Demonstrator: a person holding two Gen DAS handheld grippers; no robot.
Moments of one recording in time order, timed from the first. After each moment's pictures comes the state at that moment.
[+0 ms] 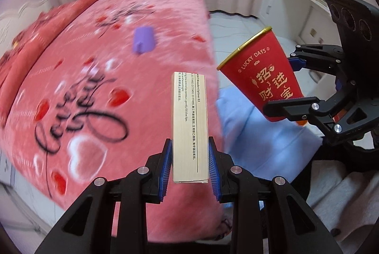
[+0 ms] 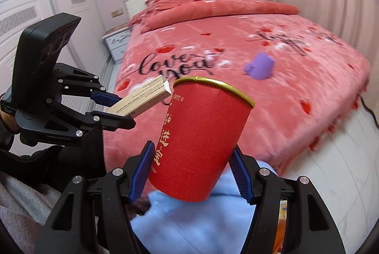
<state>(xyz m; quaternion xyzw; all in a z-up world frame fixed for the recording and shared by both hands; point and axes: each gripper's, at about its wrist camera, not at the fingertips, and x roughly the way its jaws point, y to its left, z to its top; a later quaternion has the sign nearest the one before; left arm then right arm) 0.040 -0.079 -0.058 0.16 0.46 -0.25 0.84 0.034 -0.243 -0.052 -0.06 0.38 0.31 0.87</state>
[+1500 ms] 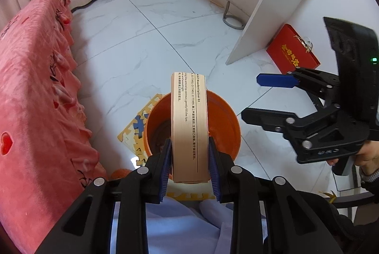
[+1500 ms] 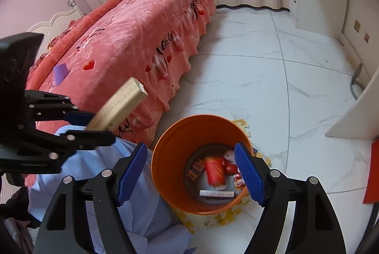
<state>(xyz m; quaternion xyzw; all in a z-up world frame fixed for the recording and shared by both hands) 0.080 -0.427 -0.157 0.28 0.49 -0.50 0.66 -0.044 -0.598 -0.180 0.20 0.43 -0.06 0.88</state>
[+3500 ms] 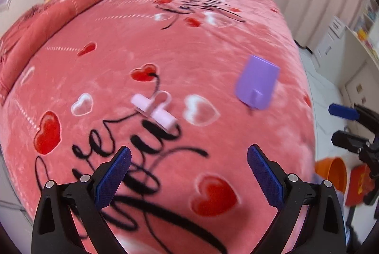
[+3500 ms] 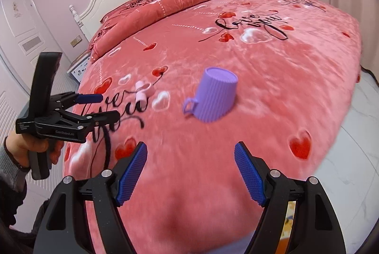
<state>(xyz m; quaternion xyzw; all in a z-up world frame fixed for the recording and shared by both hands) 0.293 0.007 -0.105 0.03 0.50 -0.13 0.86 0.285 -0.241 -0.090 0.05 0.43 0.25 0.87</state>
